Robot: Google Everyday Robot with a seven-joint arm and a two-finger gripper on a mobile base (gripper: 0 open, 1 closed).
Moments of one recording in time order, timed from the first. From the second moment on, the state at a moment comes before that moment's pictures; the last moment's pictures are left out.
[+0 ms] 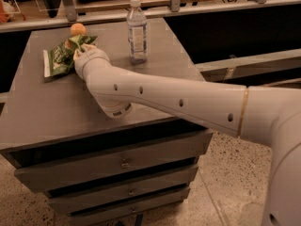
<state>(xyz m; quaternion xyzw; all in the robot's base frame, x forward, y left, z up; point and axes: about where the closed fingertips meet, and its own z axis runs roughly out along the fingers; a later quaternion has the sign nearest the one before) 0.709 0.198 0.889 -0.28 0.68 0.07 0.67</state>
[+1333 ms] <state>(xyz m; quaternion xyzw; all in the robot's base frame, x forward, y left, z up) 0.754 0.216 0.867 -0.22 0.68 0.07 0.69</state>
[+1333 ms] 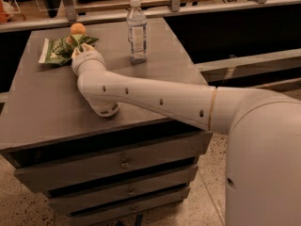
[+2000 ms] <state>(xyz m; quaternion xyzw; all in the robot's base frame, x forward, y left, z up) 0.766 0.219 0.870 -0.23 0.69 0.07 0.68</state>
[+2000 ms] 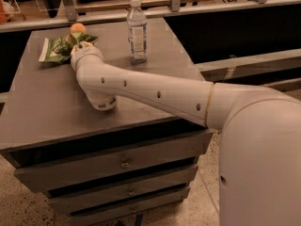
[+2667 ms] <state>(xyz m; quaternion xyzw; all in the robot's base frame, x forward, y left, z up) 0.771 0.217 0.856 -0.22 0.72 0.08 0.65</state>
